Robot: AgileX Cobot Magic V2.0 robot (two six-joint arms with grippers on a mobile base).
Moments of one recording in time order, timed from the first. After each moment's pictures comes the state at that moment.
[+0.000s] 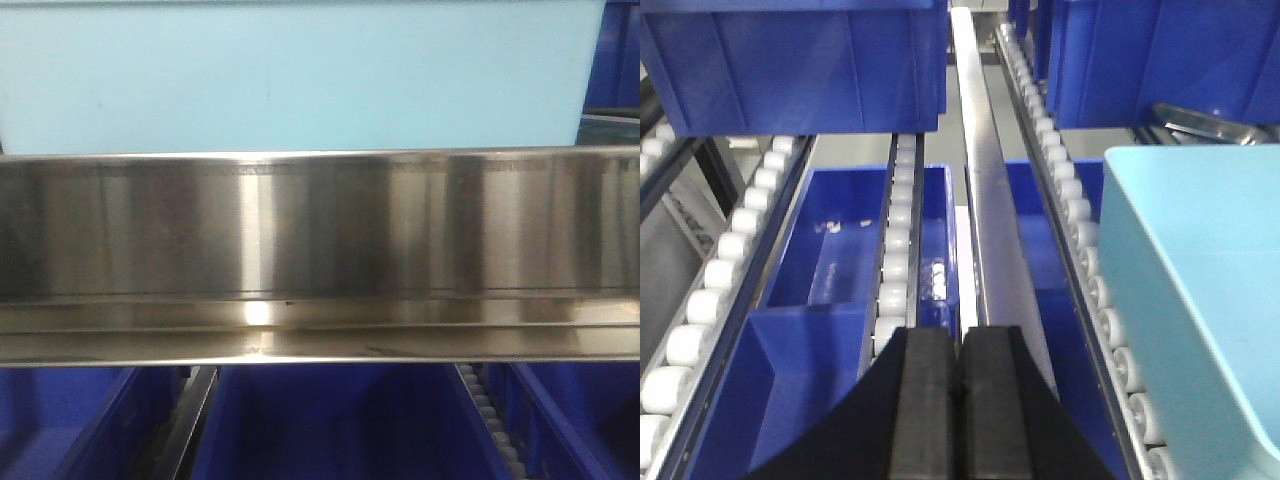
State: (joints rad) left arm -0.16 0.79 -0.98 0.07 0.71 -0.03; right arm 0.15 0.76 -0.99 0.03 0.67 0.02
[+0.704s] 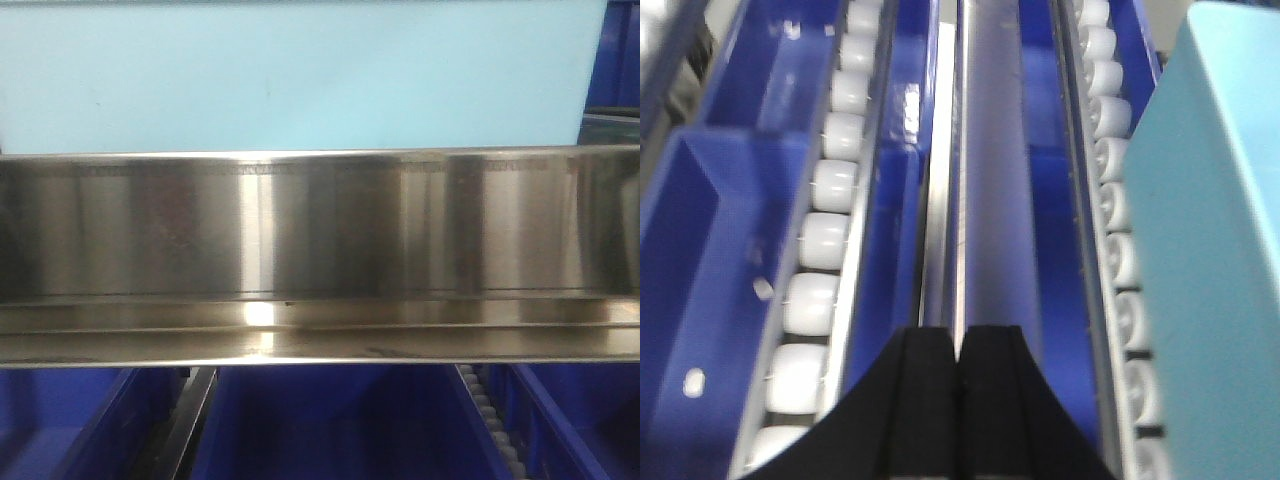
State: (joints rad) left arm -0.22 1.21 -1.18 0.07 0.88 -0.21; right arm 0.23 1.22 -1.25 -0.02 0.88 0.18
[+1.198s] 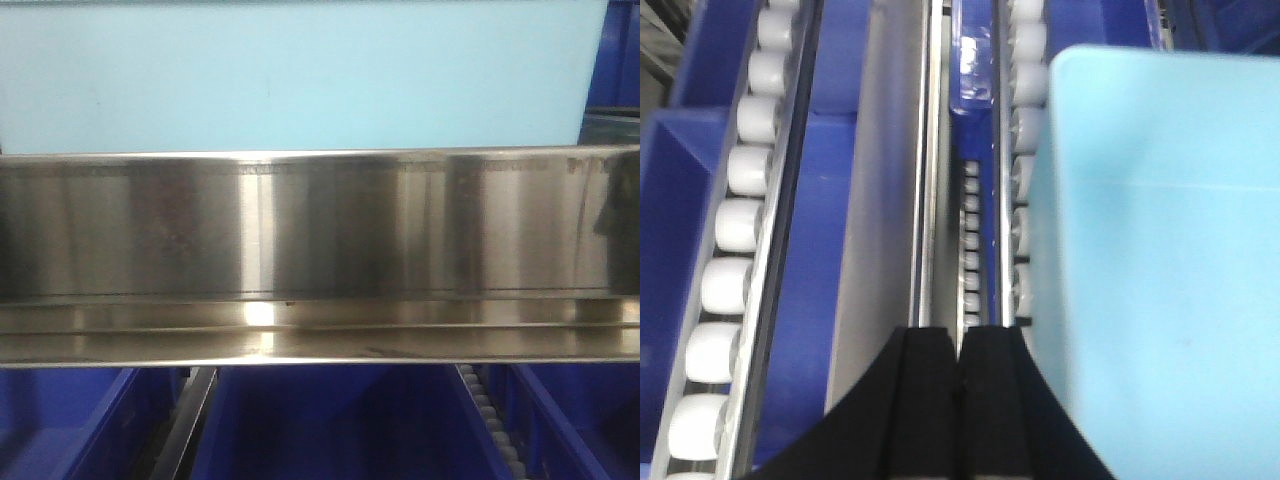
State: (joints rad) left arm -0.47 1.49 -1.61 0.27 1.16 -0.42; right arm 0.47 1.50 -1.59 -0.16 1.16 0.40
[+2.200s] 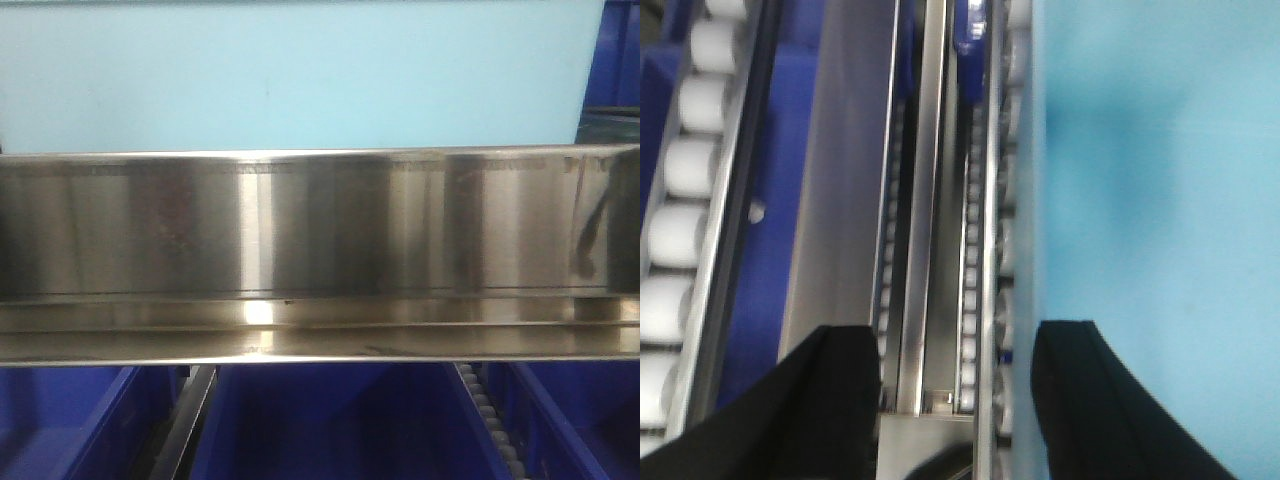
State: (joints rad) left arm -0.51 1.55 -1.57 0.26 1.19 -0.48; right arm 0.50 1.55 -1.55 -0.10 1.23 0.46
